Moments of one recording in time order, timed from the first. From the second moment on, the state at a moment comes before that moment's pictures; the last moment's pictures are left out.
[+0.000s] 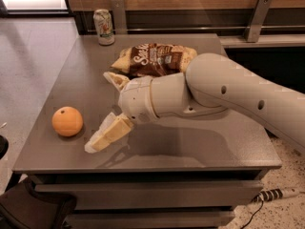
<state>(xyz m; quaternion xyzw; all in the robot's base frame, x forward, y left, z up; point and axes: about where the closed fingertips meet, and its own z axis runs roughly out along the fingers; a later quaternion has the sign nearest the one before) 0.463 0.120 0.885 -0.59 0.56 0.33 0.48</state>
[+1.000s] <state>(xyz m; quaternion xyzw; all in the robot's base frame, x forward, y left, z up) 0.463 0.175 0.854 -0.62 0.57 0.34 0.42</state>
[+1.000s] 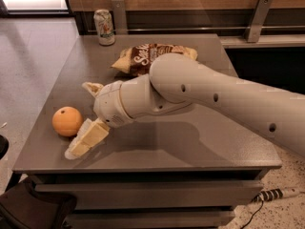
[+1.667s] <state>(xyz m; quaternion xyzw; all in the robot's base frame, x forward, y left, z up) 0.458 0.197 0.843 -0.64 0.56 0.35 0.40</state>
